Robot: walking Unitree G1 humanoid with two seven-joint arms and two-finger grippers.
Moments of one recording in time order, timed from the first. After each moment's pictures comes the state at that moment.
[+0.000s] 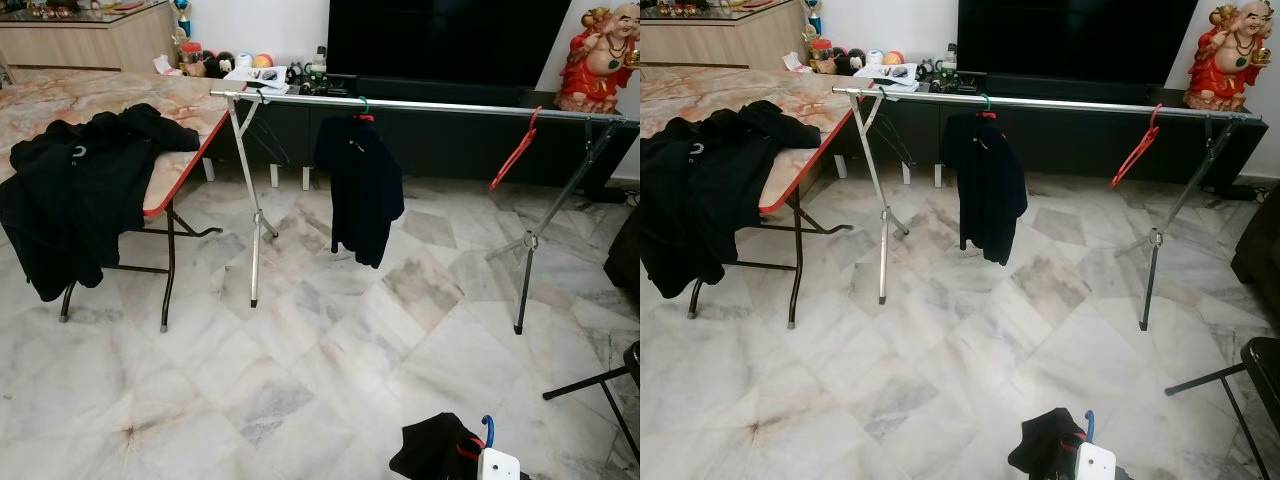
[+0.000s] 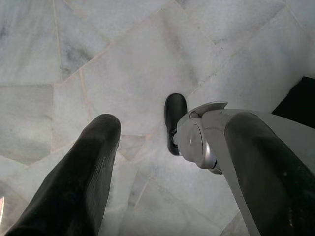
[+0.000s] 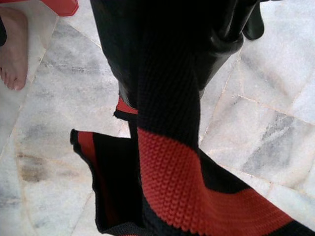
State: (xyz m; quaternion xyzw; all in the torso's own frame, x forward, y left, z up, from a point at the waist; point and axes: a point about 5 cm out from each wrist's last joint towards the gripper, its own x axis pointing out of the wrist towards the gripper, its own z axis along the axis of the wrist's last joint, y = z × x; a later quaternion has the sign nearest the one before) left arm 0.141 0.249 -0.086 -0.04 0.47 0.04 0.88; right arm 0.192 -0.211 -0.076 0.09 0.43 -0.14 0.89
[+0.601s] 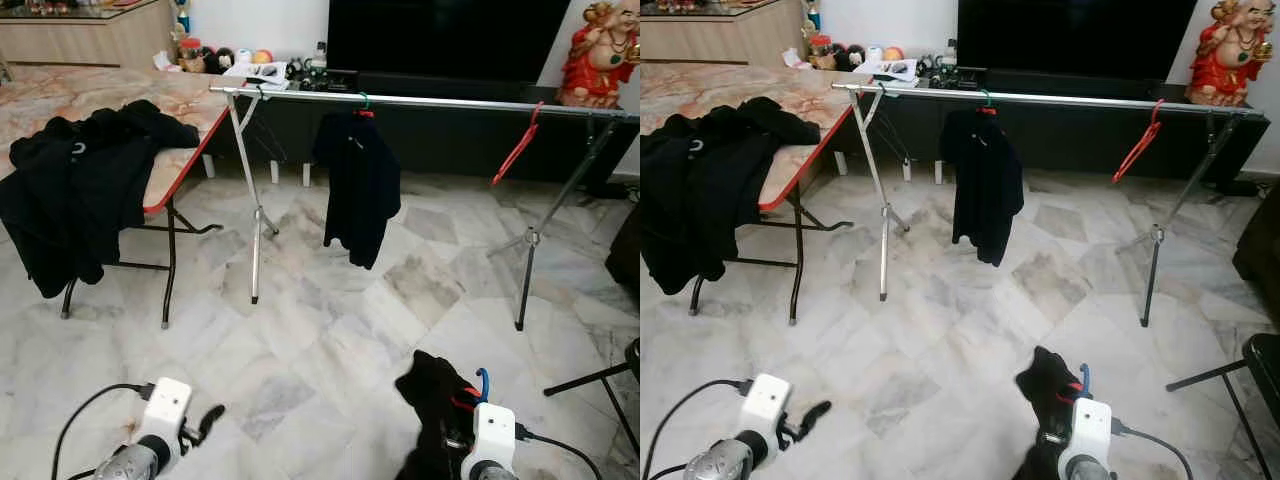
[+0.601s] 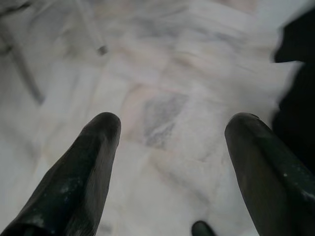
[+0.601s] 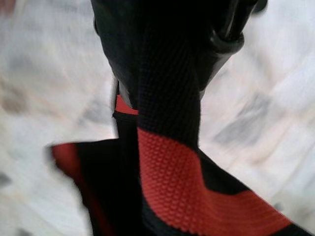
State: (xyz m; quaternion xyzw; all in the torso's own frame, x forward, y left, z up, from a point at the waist) left arm 0.252 0.221 -0.008 0.14 0.22 -0.16 0.95; right arm 0.244 -0.206 -0.044 0.03 0.36 -0.03 0.93
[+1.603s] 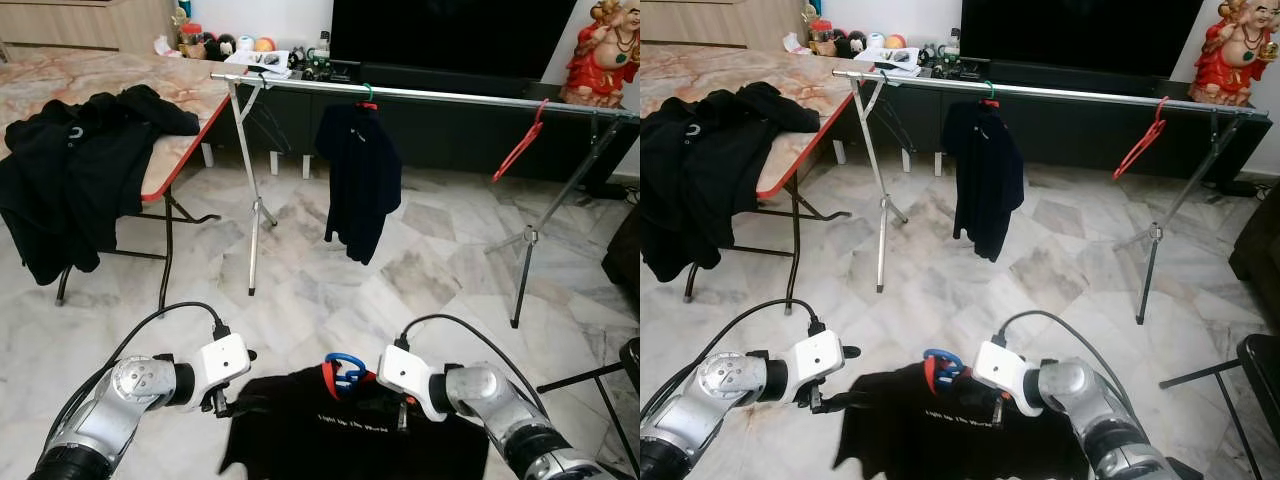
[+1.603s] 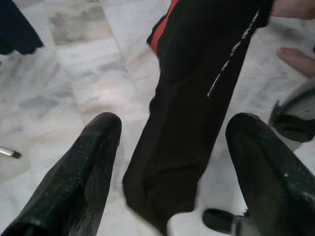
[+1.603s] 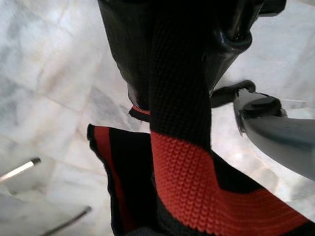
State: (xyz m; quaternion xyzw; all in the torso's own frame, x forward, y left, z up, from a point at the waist) left arm 0.291 0.179 0.087 0.29 0.17 -0.50 0.80; right arm 0.312 -0.144 0.050 -0.25 0.23 0.56 0.75
